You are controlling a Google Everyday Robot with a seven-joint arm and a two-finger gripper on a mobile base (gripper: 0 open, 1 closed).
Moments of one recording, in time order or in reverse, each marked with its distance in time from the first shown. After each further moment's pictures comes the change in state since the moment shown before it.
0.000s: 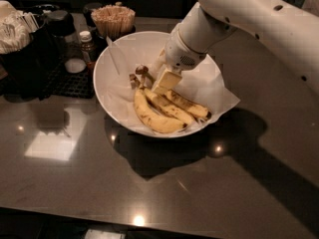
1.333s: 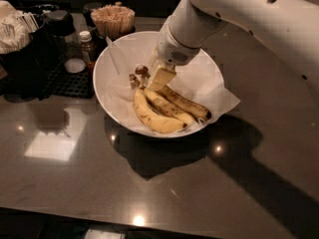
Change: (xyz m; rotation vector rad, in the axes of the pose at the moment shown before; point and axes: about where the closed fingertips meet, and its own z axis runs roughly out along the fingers) arm -0.016 0.001 -0.014 0.068 0.067 -0.020
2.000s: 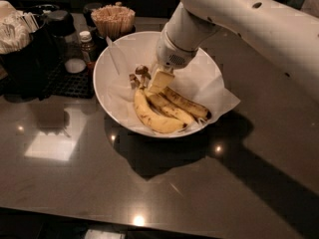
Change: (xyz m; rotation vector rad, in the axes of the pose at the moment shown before) arm 0.009 -0.003 0.022 -0.047 0.025 0.035
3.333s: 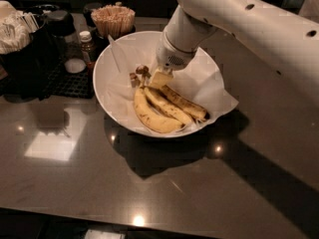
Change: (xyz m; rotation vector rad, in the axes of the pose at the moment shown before) arm 0.005 -0.001 0.010 -0.036 0.016 0.030
